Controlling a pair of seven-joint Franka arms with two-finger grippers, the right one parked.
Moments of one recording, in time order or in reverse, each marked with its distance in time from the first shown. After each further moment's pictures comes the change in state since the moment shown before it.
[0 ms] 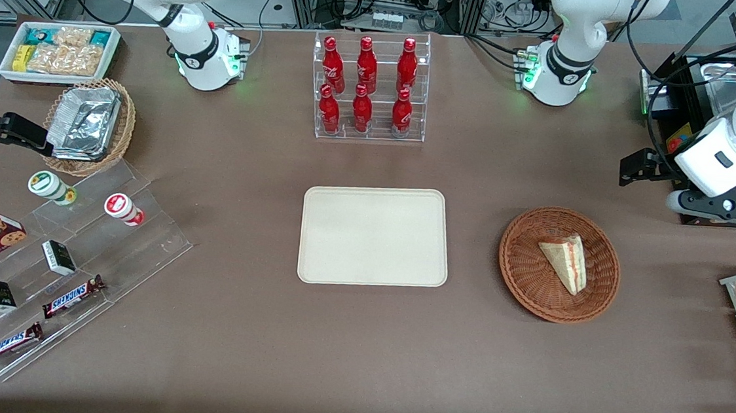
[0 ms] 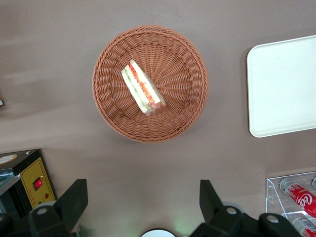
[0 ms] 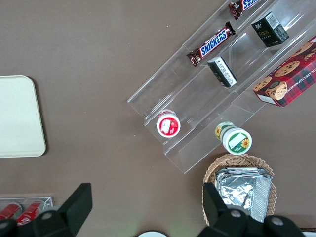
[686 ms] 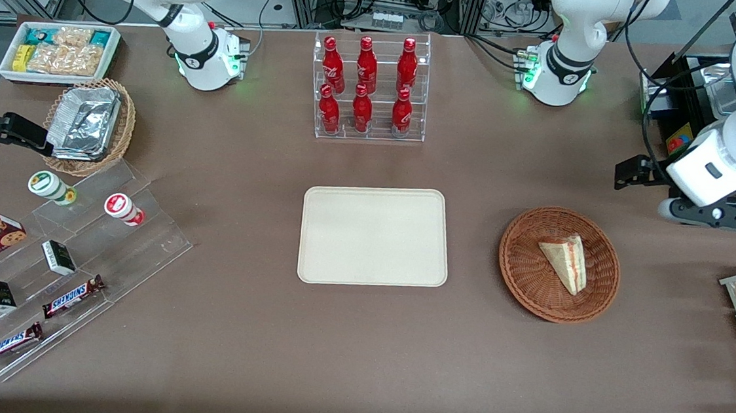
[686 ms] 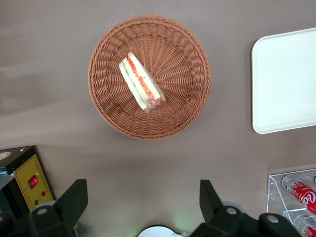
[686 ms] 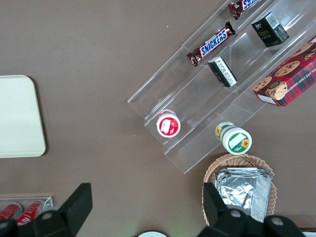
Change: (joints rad) arm 0.000 0.042 0.001 -0.017 0.000 0.001 0.000
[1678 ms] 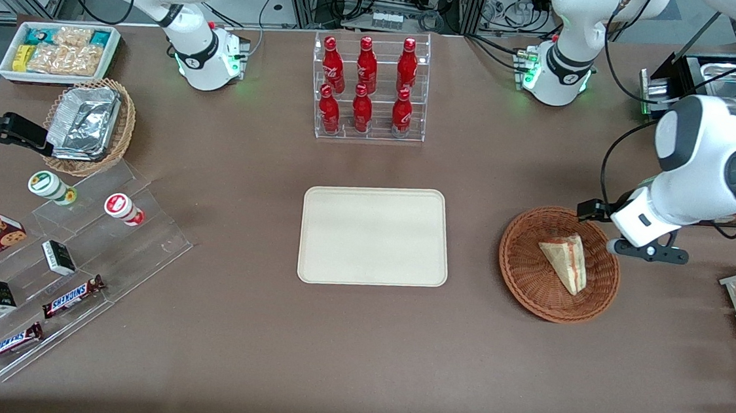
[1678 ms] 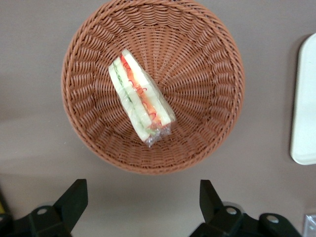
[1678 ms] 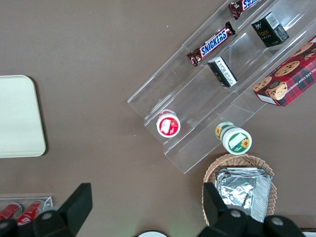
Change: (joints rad) arm 0.009 0.051 0.006 -0.363 0.000 0.441 0.000
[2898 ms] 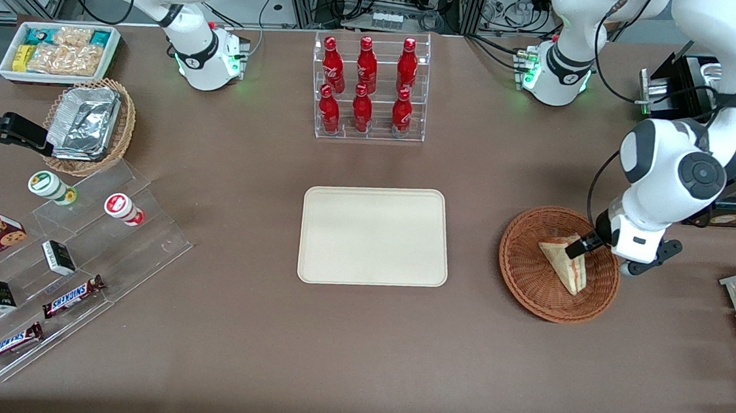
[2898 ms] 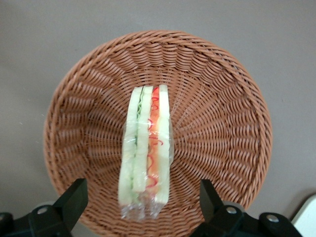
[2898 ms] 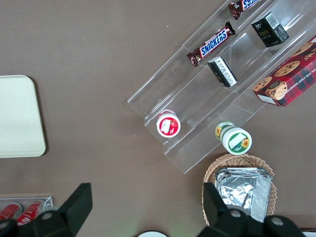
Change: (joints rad) arm 0.010 0.076 -0.011 -0.154 0.000 0.410 -0.689
